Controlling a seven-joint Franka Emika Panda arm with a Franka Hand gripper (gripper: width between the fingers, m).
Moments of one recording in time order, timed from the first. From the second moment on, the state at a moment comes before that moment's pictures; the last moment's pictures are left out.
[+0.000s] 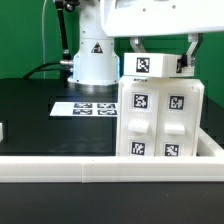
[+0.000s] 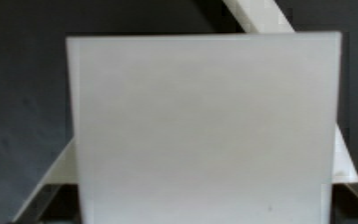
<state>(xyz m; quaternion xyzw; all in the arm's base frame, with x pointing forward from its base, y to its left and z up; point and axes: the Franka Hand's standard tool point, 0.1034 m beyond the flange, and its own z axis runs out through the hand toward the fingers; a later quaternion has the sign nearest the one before) 0.594 0.072 0.153 -0.92 0.40 0.00 0.06</state>
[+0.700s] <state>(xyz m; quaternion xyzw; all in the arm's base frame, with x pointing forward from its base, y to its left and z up) 0.599 0.087 0.153 -0.76 0.65 0.00 0.09</state>
